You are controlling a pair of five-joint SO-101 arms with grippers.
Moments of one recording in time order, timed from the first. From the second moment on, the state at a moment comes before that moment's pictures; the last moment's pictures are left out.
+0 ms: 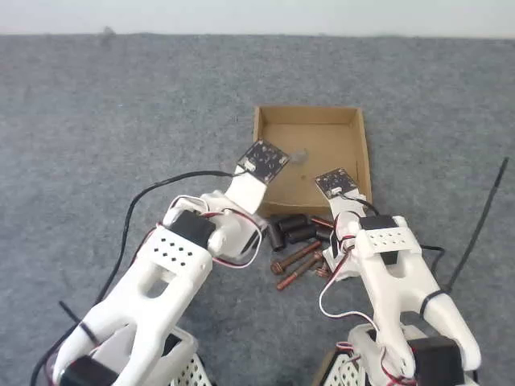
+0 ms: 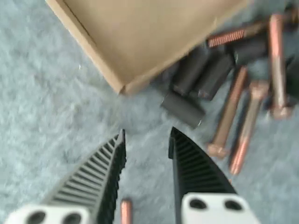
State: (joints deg) left arm 22.3 -31.9 54.0 55.6 -4.4; right arm -11.3 -22.1 61.3 55.1 16.0
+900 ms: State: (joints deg) left arm 34.0 -6.2 42.6 42.0 6.1; right arm 10.6 -22.7 61.4 48.4 10.9
